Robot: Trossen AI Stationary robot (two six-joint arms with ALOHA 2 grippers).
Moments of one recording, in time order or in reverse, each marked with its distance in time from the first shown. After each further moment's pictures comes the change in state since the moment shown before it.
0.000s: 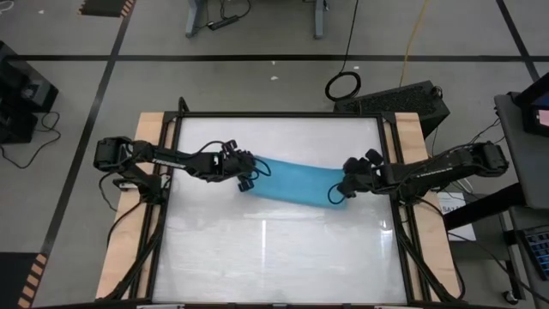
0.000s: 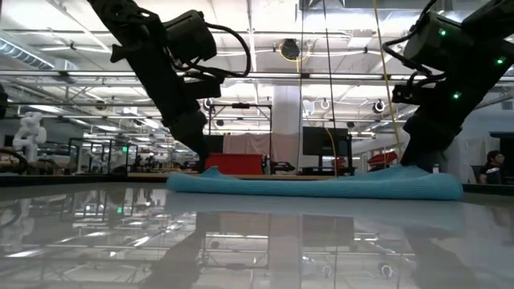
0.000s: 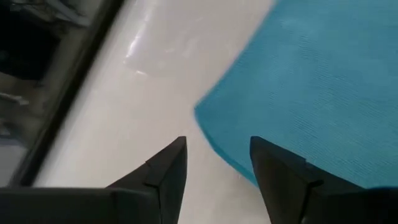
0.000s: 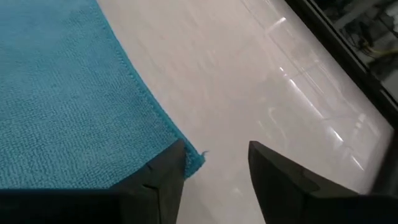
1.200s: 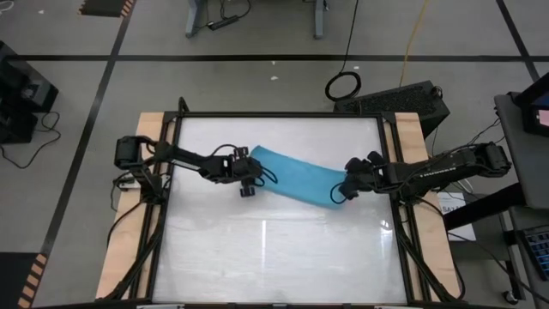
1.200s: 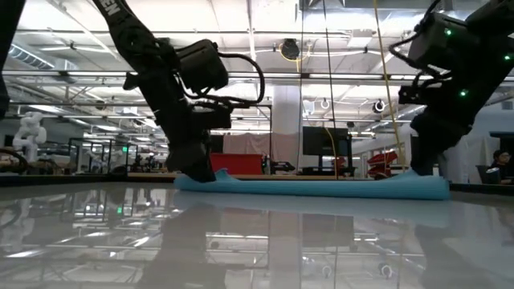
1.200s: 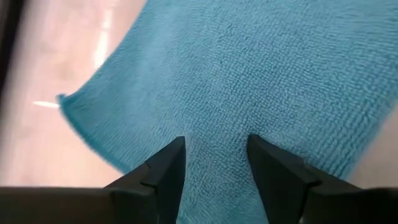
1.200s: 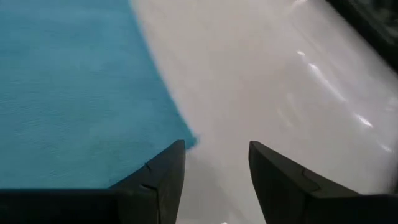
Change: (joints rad) left arm 0.030 0.190 0.002 0.099 0.114 0.214; right arm 0.004 -0.042 0.000 -0.031 -0.089 0.058
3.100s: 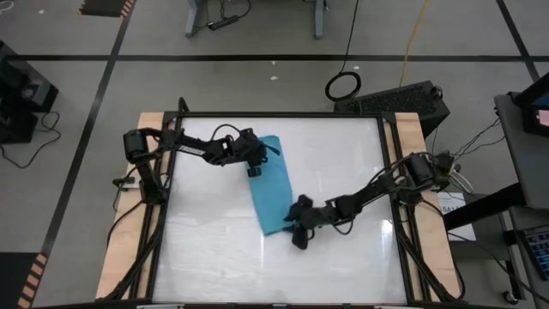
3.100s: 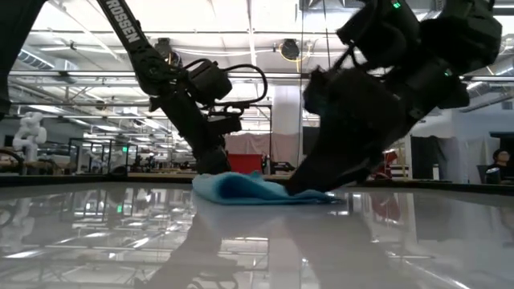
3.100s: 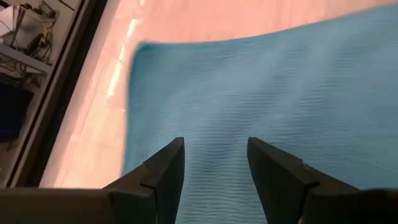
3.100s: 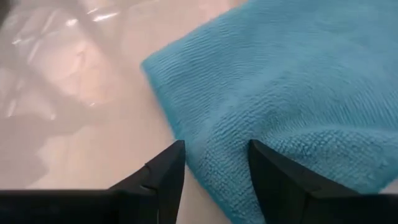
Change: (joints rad) left arm 0.225 0.070 0.018 0.315 0.163 0.211; right arm 0.251 0.858 0.324 1.072 -0.438 -0.113
